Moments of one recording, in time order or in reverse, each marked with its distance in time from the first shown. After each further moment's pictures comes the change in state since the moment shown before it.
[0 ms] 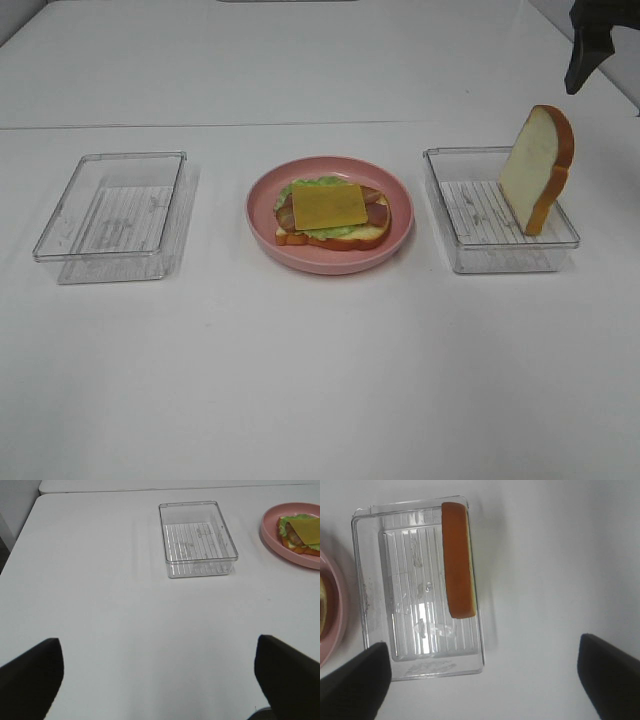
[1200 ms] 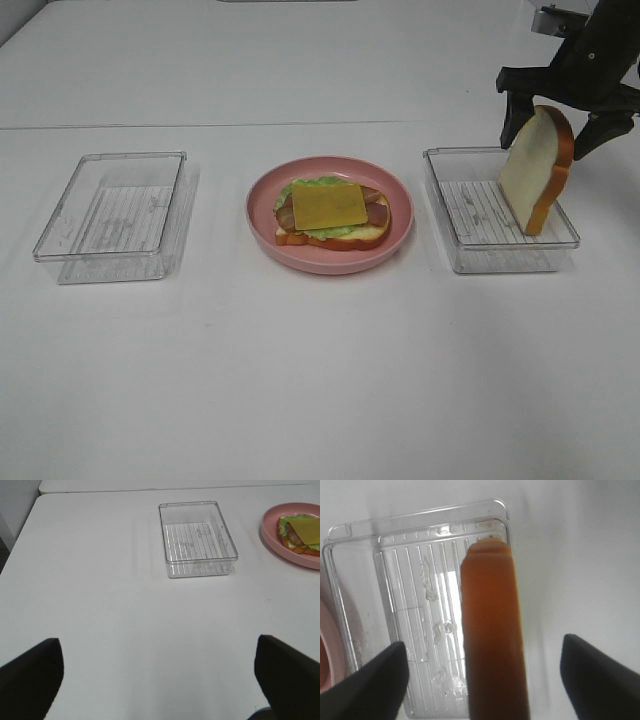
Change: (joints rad) left arm 0.000 0.000 0.000 0.000 -0.001 0.000; right arm 0.000 0.362 -0.215 0.118 0.001 0.000
